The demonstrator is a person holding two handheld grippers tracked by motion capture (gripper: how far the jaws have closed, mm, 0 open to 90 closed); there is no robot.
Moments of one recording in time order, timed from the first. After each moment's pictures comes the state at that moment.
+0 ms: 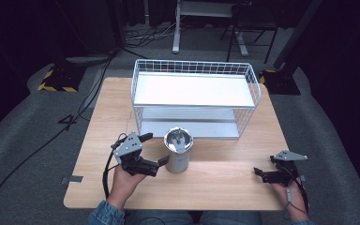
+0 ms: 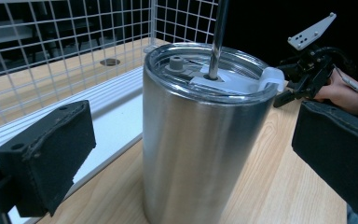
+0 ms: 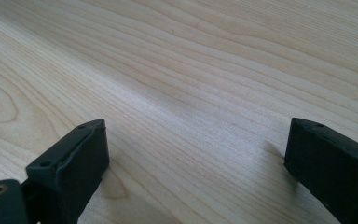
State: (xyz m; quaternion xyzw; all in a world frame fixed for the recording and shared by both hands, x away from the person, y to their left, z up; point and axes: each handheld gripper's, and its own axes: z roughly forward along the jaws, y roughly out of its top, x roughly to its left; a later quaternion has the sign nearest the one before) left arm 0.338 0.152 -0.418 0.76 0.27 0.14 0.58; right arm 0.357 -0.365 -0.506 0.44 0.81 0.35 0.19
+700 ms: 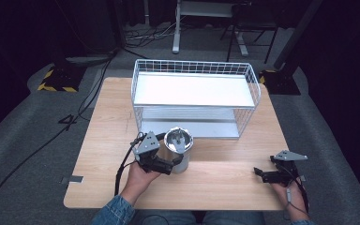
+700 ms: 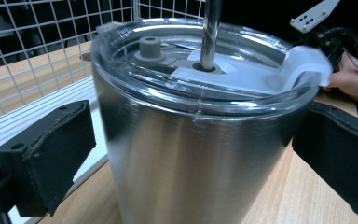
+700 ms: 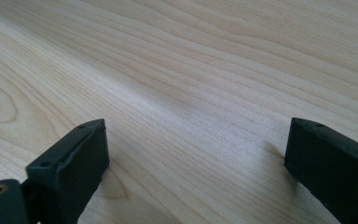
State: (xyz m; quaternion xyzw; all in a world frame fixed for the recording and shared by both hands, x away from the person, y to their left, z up) left arm 0.357 0.114 -0.439 0.77 0.25 0.14 0.57; right arm 0.357 -0.365 -0.506 0.44 0.81 0.35 0.19
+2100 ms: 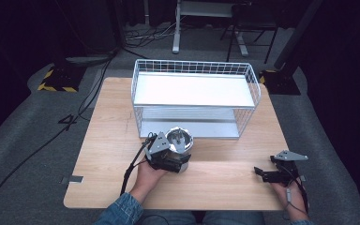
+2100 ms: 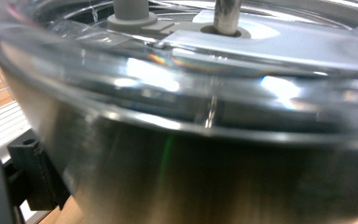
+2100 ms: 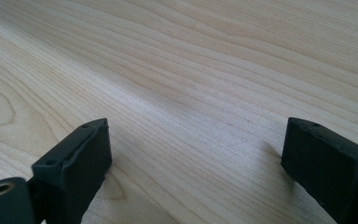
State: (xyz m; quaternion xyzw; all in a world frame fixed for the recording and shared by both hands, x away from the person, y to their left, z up) left arm 0.369 0.090 -0.456 0.78 0.25 0.15 0.55; right arm 0.357 -0.365 -0.506 0.44 0.80 0.35 0.19
